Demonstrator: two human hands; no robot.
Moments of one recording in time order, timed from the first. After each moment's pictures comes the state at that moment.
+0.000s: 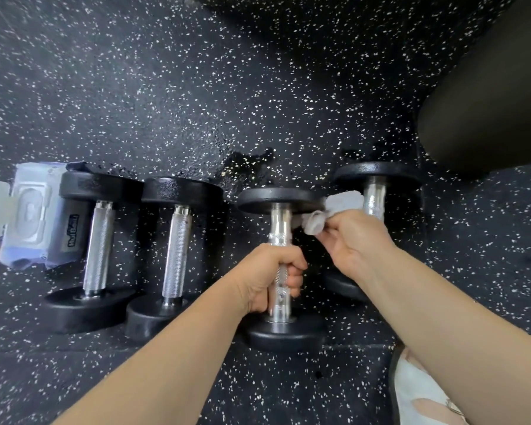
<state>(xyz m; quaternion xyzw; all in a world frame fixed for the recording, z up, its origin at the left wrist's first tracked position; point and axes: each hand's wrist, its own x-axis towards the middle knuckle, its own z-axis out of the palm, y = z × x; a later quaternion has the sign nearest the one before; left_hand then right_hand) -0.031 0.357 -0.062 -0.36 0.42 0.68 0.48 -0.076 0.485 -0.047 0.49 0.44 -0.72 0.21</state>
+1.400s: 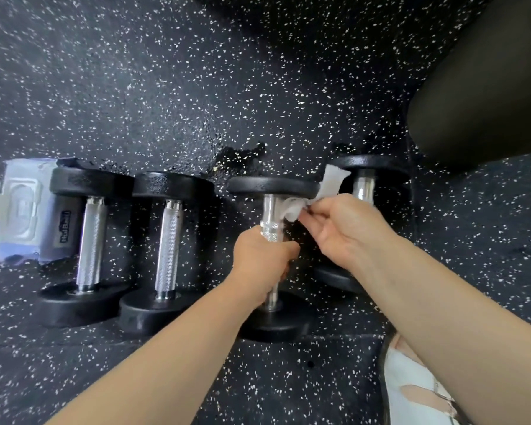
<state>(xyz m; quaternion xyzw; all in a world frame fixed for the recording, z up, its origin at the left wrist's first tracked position) -0.032 0.376 -0.041 -0.37 0.68 0.56 0.31 -0.080 0.484 -0.026 0.48 0.35 -0.77 0.23</state>
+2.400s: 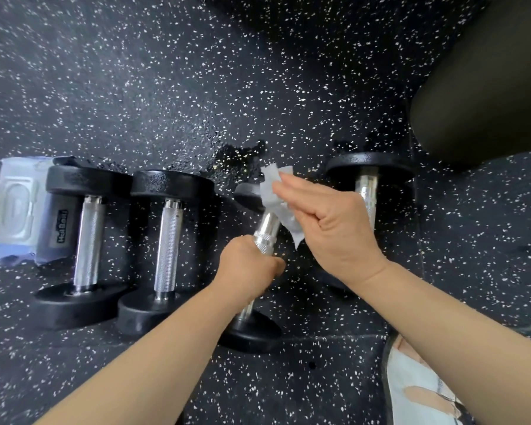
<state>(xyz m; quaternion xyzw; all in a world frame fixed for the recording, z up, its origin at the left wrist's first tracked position) -0.021 0.350 -0.066 -0.29 0.77 0.45 0.36 -0.054 0.485 -0.034 -0.08 0.83 -0.55 0.05</state>
